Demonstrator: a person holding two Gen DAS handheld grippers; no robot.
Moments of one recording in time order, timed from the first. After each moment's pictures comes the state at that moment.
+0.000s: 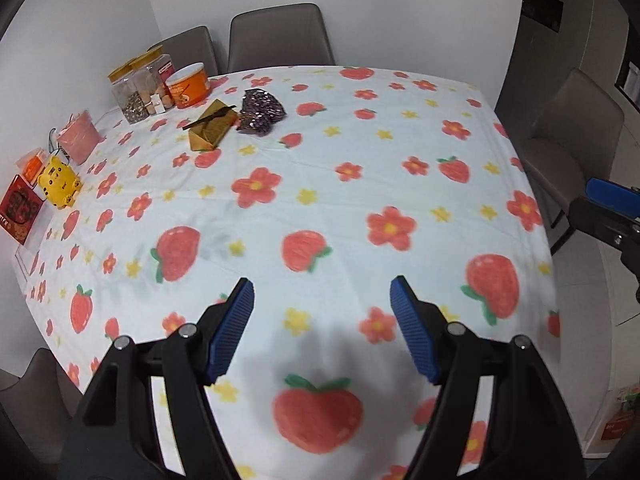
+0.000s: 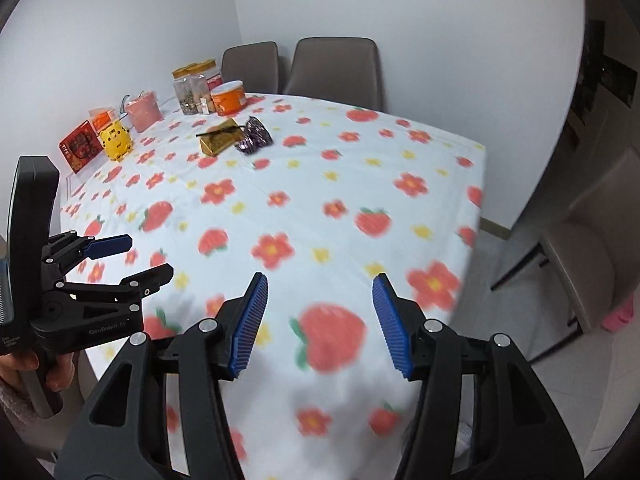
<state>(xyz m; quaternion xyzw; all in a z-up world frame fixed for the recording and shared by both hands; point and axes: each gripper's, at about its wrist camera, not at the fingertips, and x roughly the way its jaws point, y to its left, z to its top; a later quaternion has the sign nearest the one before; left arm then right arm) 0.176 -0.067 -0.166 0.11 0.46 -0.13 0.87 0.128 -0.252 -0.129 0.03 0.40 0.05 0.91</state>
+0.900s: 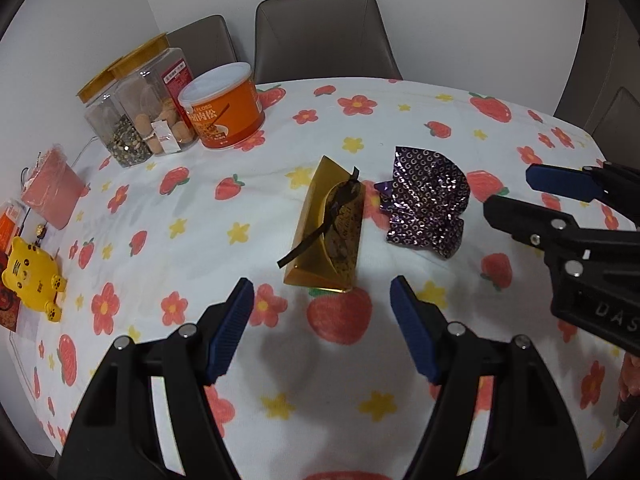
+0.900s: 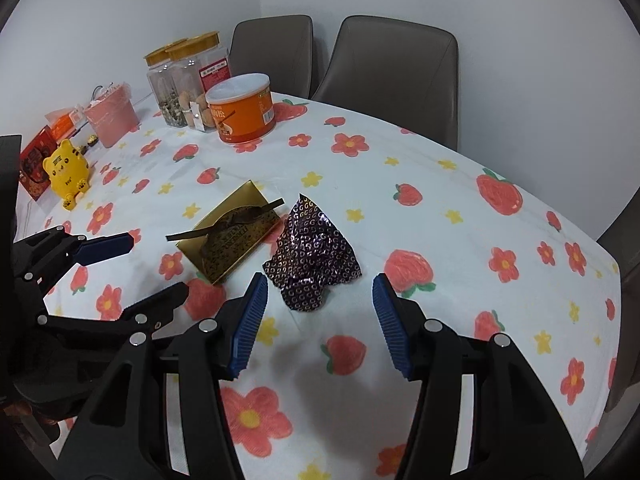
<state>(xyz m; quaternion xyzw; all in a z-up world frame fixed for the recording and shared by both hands) 0.466 0.022 -0.218 0.14 0.47 -0.13 0.86 0.456 -0.114 -0.191 0.00 0.44 0.07 0.89</state>
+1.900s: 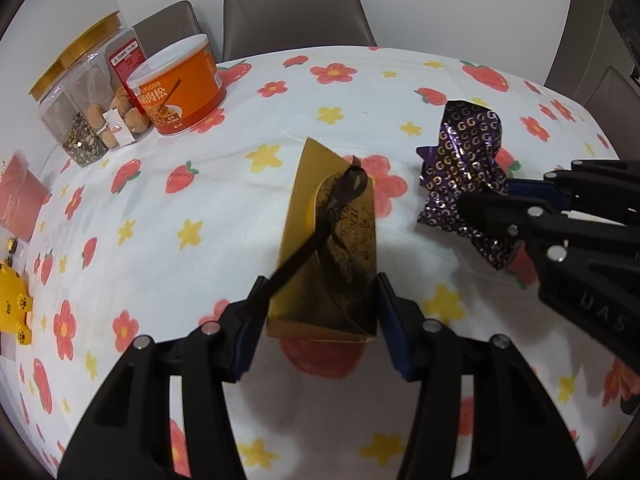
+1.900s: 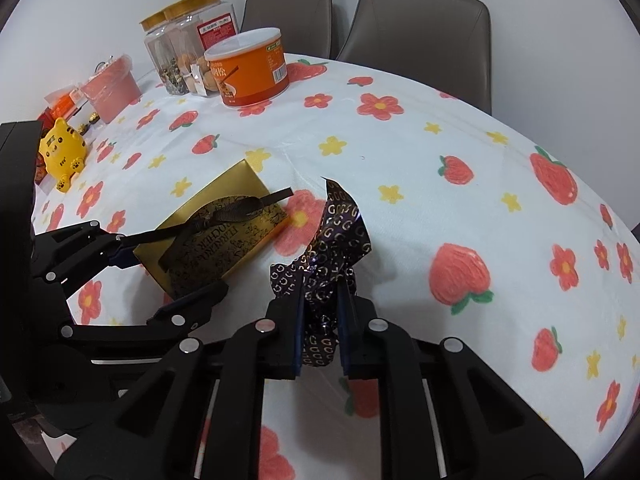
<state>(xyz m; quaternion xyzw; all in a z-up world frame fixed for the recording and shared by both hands) 0.483 0.013 -0.255 0.15 0.49 -0.17 0.84 0.470 -0.108 -0.226 0.01 0.48 0.11 0.87</state>
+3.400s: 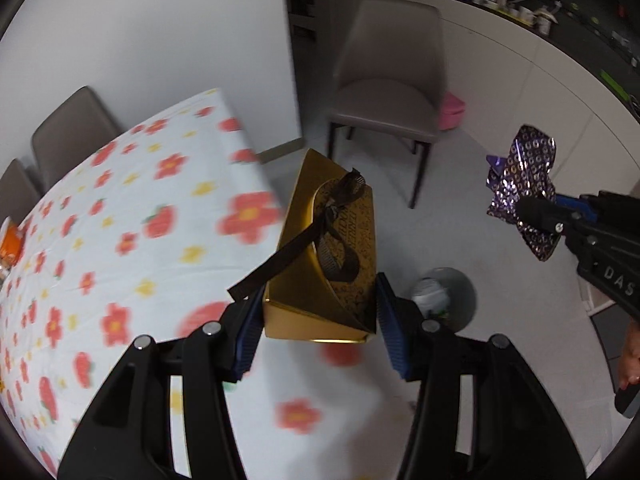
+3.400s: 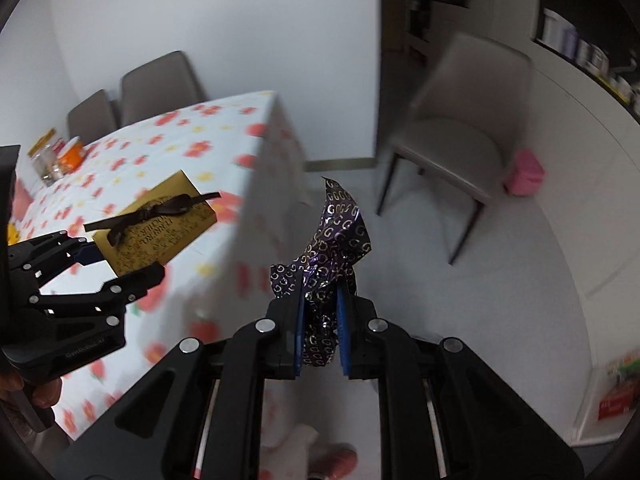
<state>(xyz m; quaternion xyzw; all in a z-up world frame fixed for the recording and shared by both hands) 0.054 -0.315 -0.185 0.24 0.40 -0.43 0.77 -0.075 -0.443 -0.184 0.17 0.41 -0.24 0.86</state>
